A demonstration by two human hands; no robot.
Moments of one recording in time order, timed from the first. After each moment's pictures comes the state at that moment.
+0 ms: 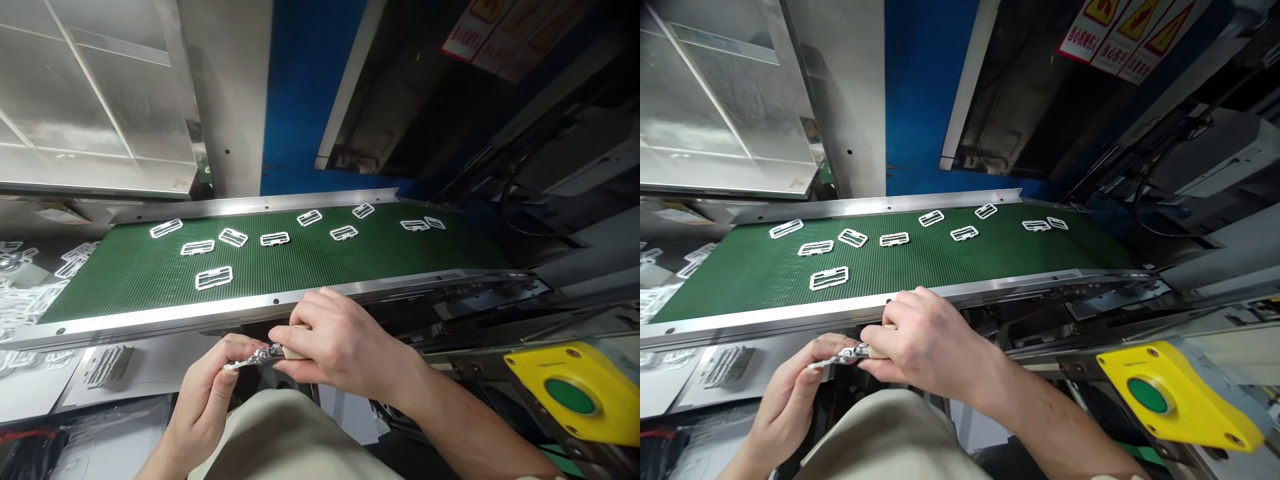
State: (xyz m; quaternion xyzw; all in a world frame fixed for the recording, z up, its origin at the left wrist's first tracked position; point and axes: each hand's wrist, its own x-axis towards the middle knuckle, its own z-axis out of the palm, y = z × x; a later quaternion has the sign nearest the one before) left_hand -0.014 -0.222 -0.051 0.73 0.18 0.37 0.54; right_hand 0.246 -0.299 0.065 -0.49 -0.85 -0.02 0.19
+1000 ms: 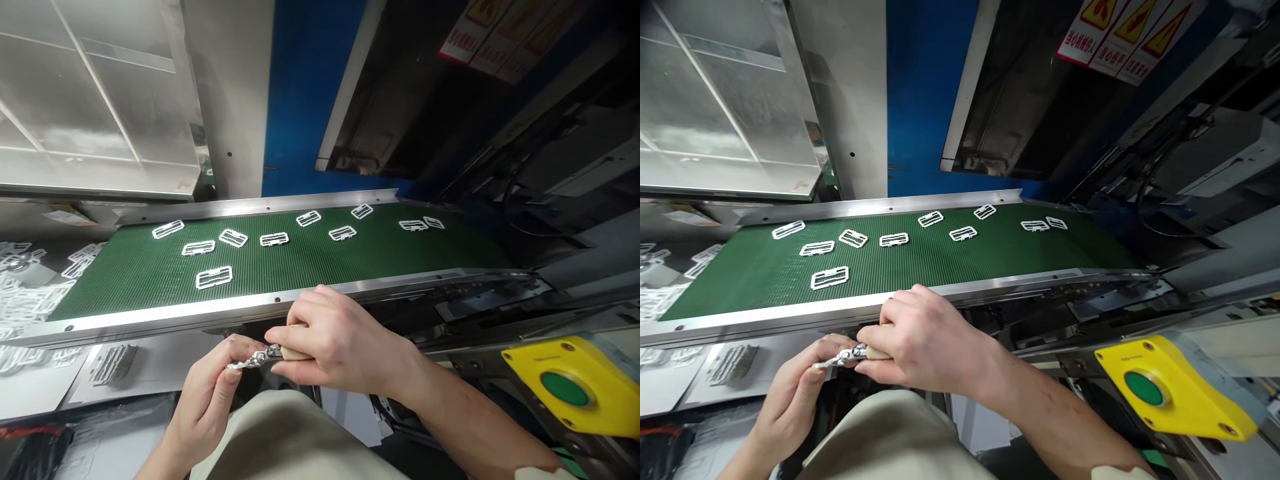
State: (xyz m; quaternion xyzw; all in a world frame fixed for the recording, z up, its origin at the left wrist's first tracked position) left_hand -0.013 -0.224 -0.042 0.75 0.17 0.38 0.52; right_hand 0.243 -0.298 0.068 -0.48 -0.85 0.01 0.19
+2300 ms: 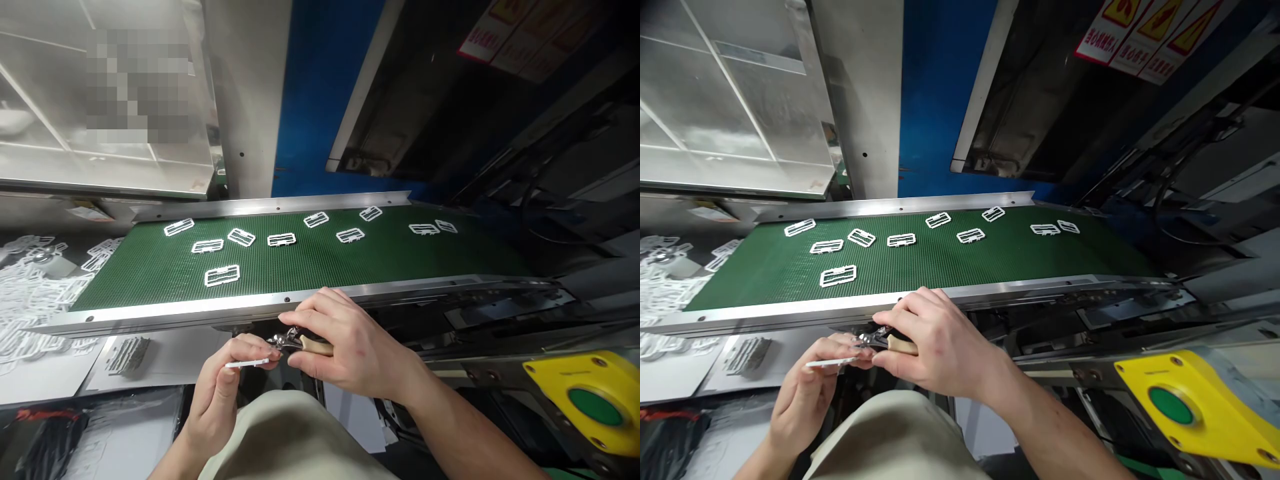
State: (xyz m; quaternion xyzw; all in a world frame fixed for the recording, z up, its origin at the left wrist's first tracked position) left_hand -0.010 -0.237 -0.064 0.60 0.15 0.45 0.64; right_hand 0.244 -0.303 0.054 -0.53 -0.78 0.13 0.30
